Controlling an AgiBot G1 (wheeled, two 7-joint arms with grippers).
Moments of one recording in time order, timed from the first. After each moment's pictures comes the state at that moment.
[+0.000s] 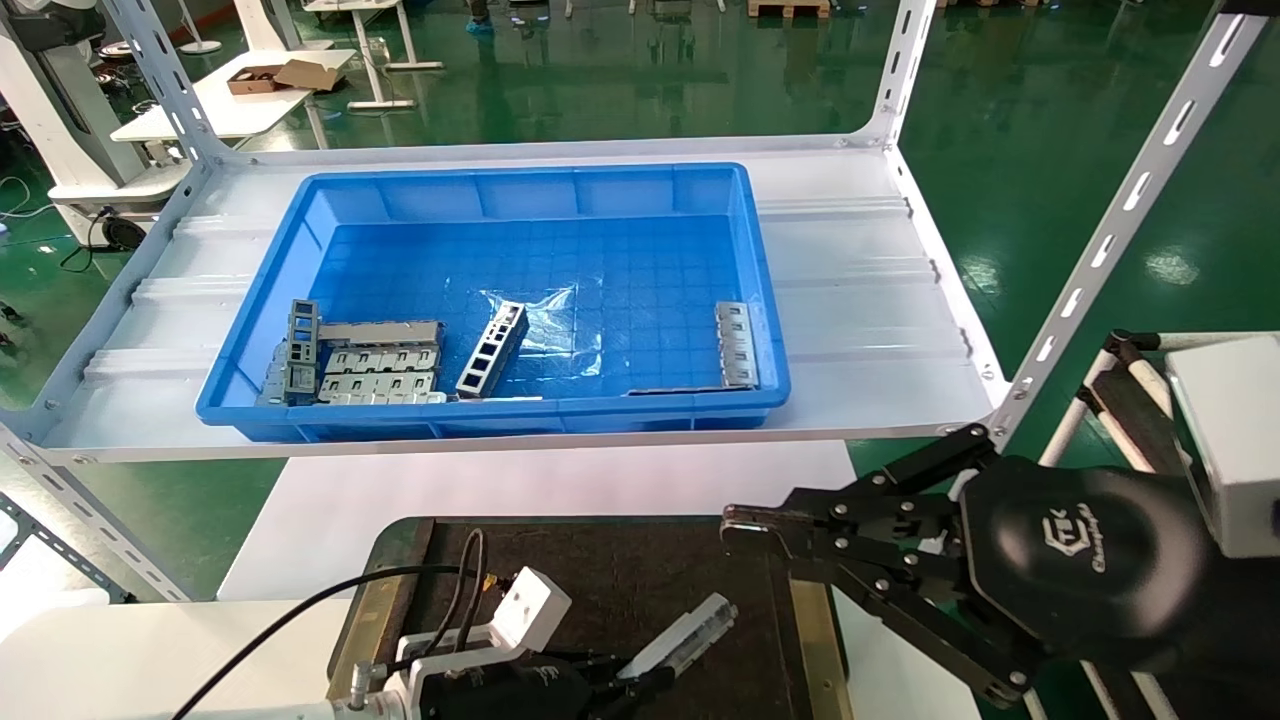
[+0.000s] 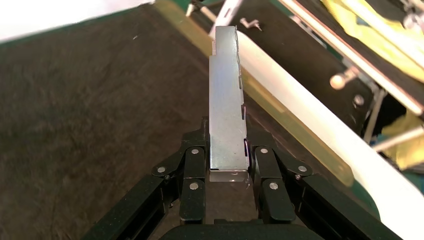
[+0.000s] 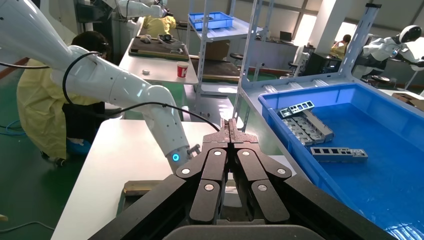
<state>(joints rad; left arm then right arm) -0.93 1.02 0.69 -1.02 1.23 0.83 -0.51 1.09 -0.59 -0.34 1.28 -0.69 -1.47 0.16</state>
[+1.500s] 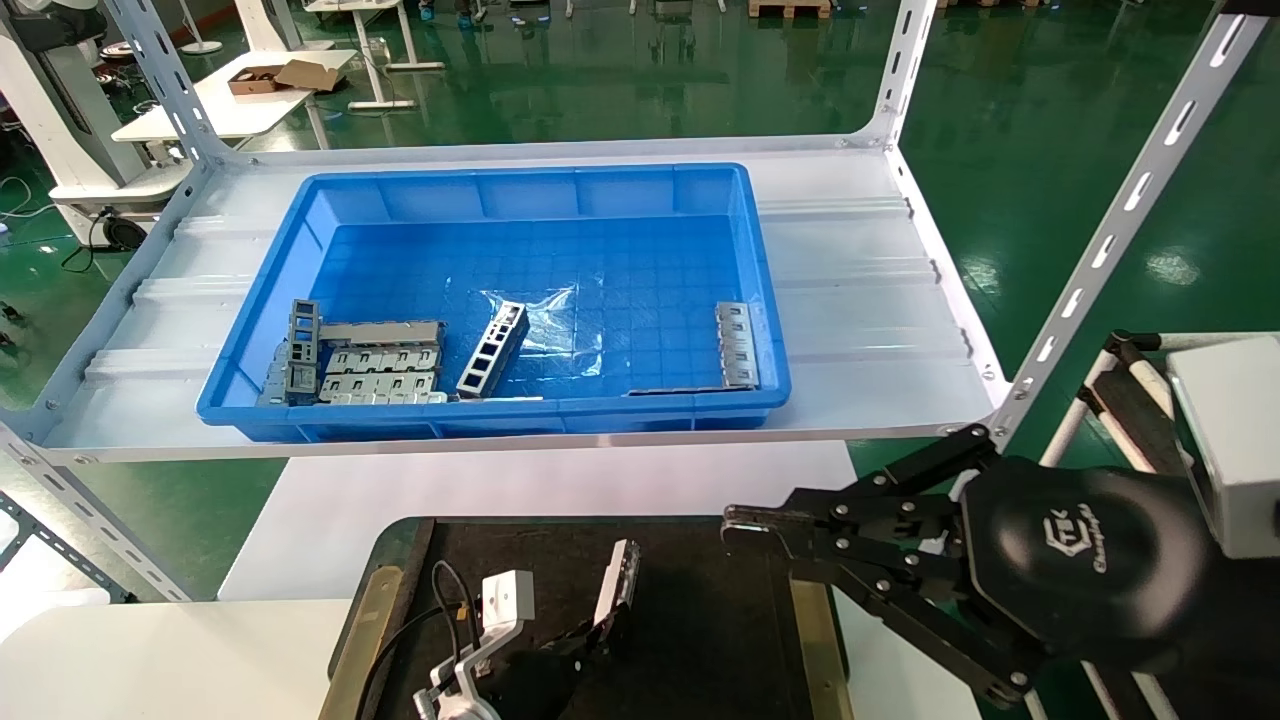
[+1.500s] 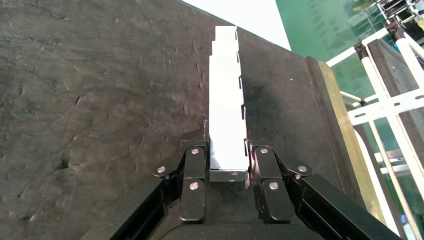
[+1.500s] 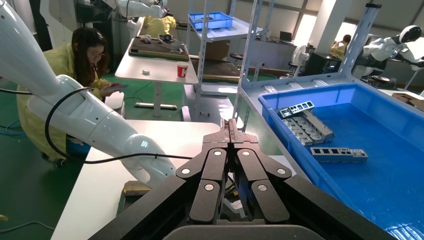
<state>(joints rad) -0.79 1.28 0.73 -0.84 1.26 0.19 -0.86 1.09 -0.59 -0.34 1.28 -0.69 -1.47 0.16</state>
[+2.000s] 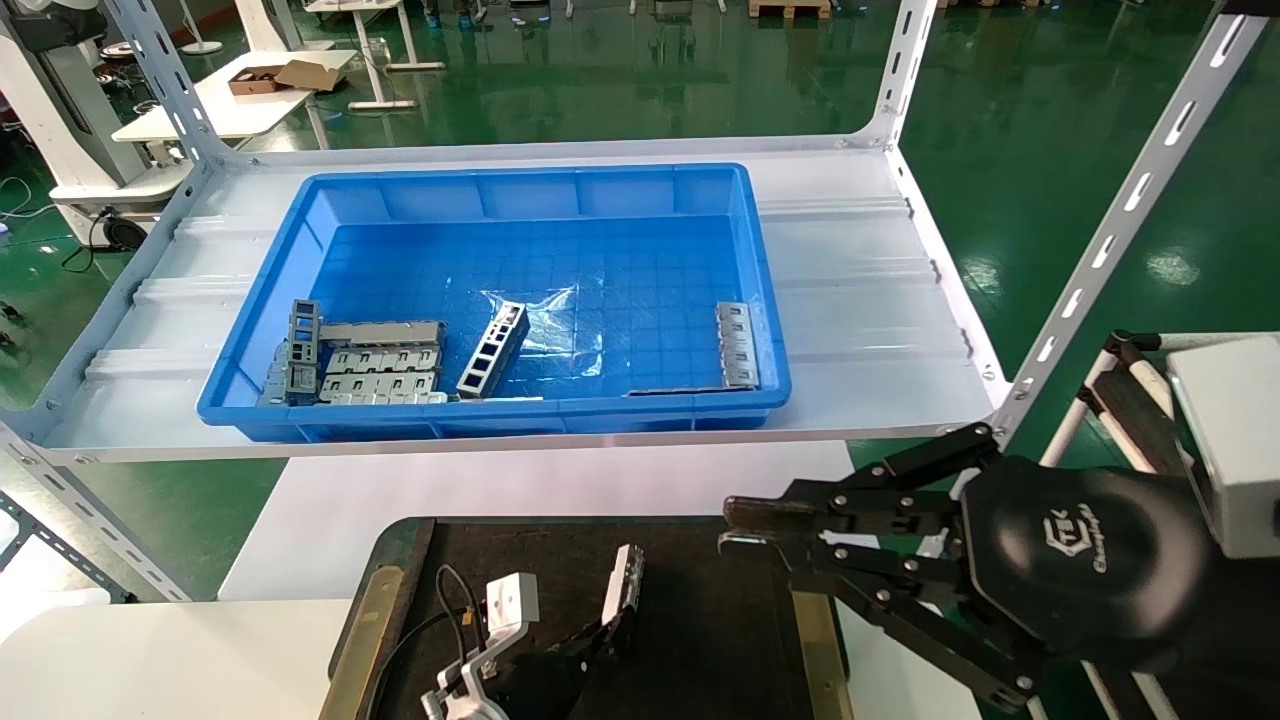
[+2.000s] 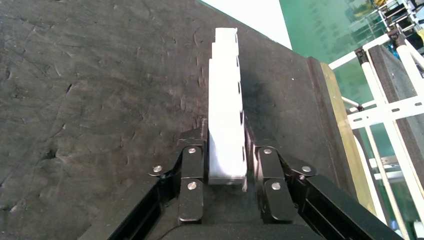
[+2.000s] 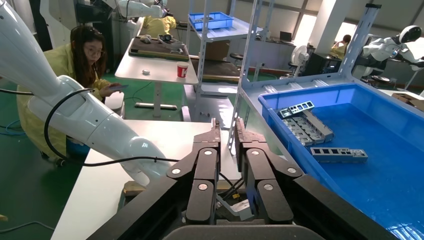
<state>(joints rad) -0.80 1.29 0.77 -0.83 1.26 0.15 -0.93 1.09 -0.59 -0.34 1.28 -0.69 -1.47 0.16</state>
